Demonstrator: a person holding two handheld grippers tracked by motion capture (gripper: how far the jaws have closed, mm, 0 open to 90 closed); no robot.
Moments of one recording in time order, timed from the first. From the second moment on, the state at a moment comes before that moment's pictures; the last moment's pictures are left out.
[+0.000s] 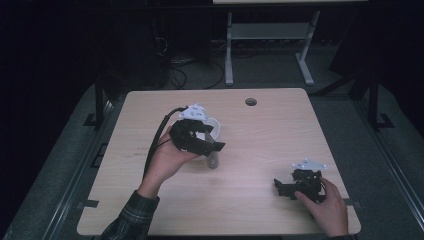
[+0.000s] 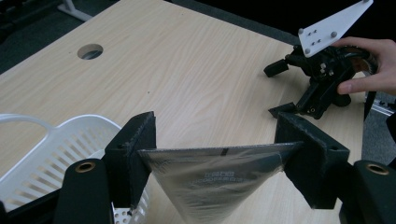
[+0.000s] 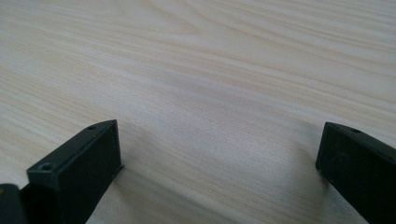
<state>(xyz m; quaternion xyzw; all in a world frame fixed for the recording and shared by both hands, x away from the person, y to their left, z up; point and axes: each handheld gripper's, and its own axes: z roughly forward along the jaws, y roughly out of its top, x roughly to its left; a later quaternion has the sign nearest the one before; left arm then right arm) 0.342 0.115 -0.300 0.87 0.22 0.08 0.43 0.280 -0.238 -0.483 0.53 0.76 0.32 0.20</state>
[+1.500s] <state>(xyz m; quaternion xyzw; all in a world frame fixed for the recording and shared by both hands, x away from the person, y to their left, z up) 0.366 0.163 -0.267 0.85 0.27 0.12 0.44 0.280 -0.238 -0.483 0.53 0.76 0.32 0.20</state>
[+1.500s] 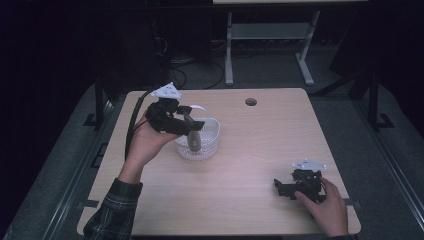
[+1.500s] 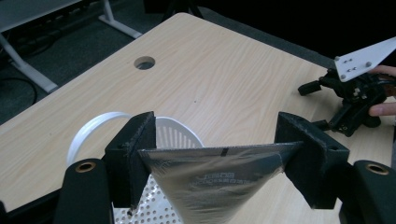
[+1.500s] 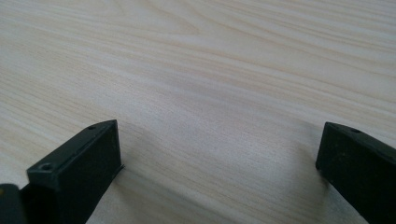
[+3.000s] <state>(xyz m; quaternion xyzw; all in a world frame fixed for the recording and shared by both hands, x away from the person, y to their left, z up) 0.395 0.185 -0.296 0.83 0.31 0.16 0.43 0.280 -0.238 -0.483 0.53 0.76 0.32 0.20</state>
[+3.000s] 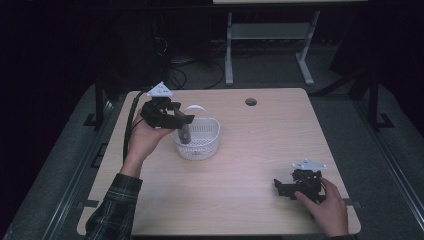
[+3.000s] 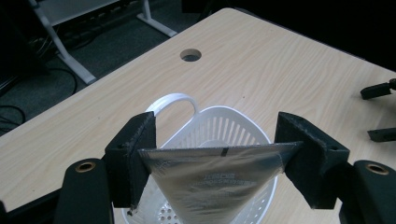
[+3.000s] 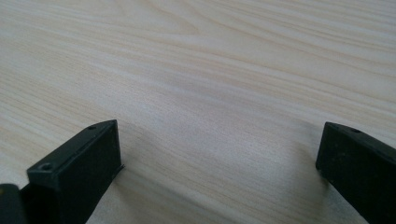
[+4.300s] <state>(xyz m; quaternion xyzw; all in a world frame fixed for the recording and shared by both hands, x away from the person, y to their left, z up) 0.407 0.187 -0.342 0.84 0.33 0.16 0.40 0.280 -0.238 -0.483 0.53 0.76 0.32 0.20</state>
